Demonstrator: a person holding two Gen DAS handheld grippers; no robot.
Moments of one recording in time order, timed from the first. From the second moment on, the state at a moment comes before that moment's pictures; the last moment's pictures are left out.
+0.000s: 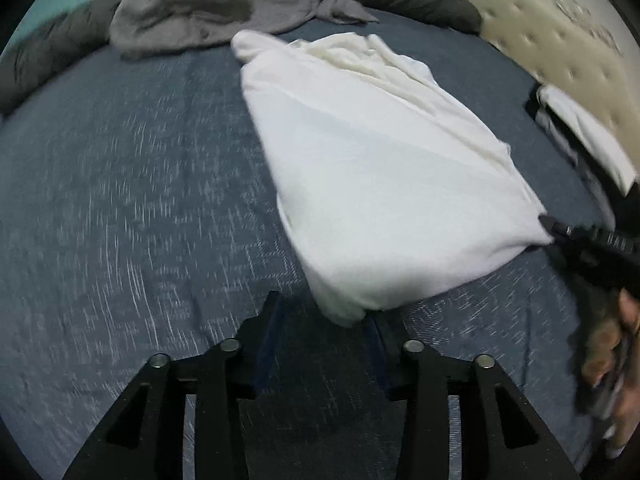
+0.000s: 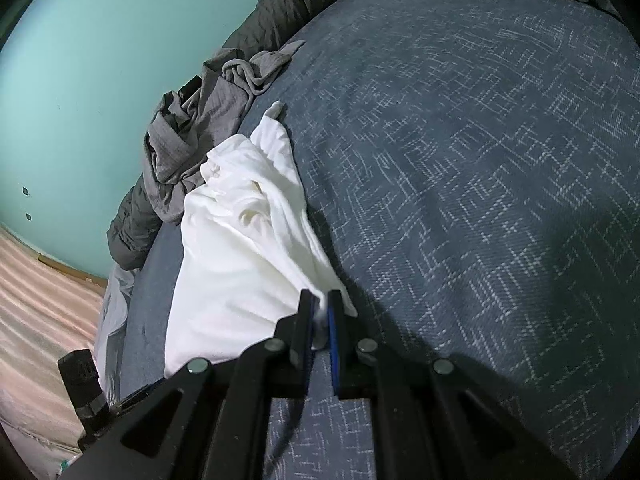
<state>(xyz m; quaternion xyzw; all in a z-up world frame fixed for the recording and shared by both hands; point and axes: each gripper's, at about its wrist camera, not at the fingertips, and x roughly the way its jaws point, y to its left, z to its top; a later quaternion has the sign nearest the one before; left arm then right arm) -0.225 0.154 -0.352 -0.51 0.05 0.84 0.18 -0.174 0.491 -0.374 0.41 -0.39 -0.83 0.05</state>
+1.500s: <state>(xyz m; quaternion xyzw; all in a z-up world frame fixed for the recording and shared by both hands) -0.222 0.105 -0.348 -0.52 -0.08 0.83 0.17 -0.169 0.496 -0.381 0.41 -0.41 -0.82 0.05</state>
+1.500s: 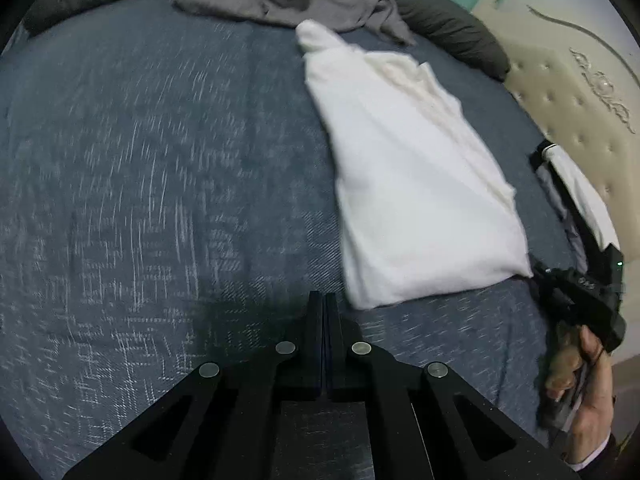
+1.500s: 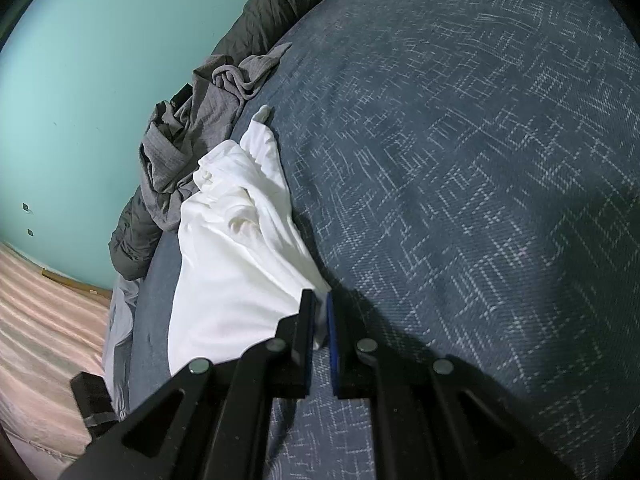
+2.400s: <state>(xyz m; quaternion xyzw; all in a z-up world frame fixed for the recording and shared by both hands) -0.227 0.057 -0.336 -0.46 -0.03 0.87 0.17 -0.339 0.421 -0.283 0.45 -0.12 -0.88 0.13</state>
